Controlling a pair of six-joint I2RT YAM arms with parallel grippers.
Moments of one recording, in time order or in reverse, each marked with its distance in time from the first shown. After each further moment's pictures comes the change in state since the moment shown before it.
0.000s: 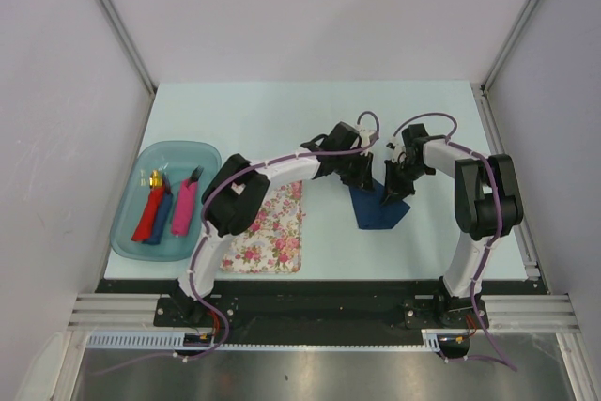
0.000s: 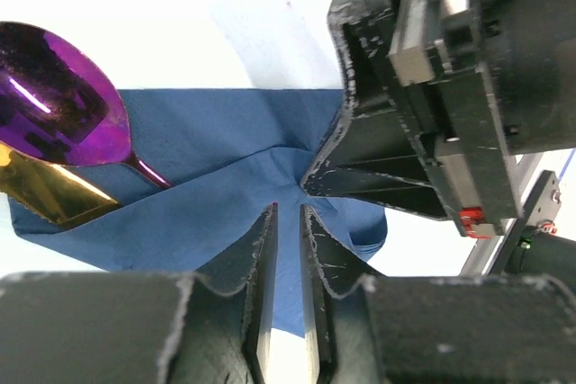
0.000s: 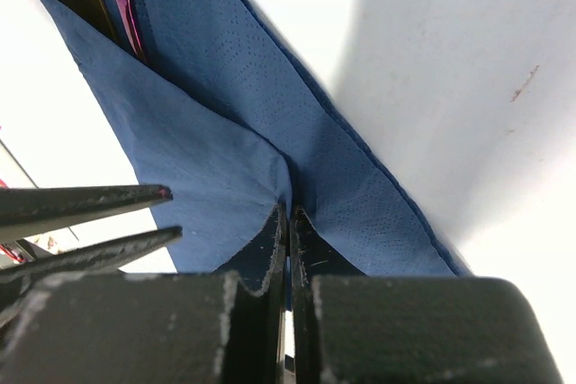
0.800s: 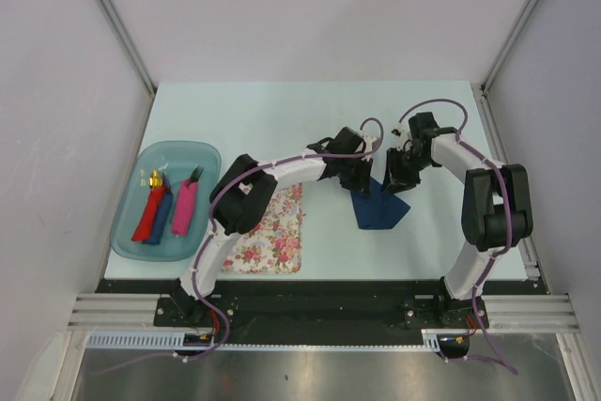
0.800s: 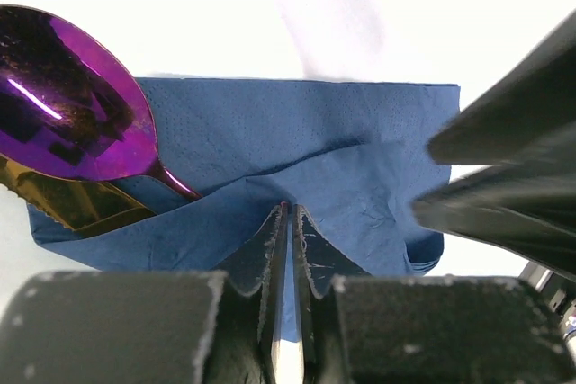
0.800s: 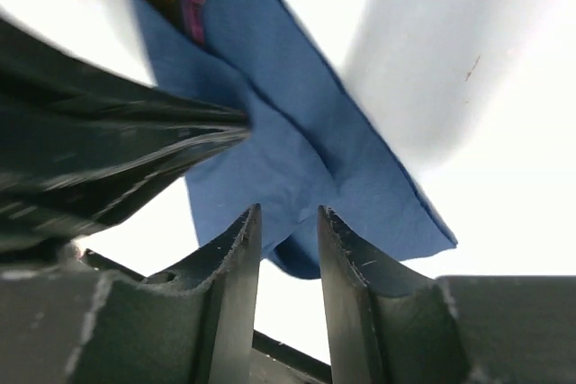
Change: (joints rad) left arm -0.011 0.071 0.060 -0.087 -0.078 0.047; right arm -0.008 -0.084 0.047 -0.050 0.019 -0.023
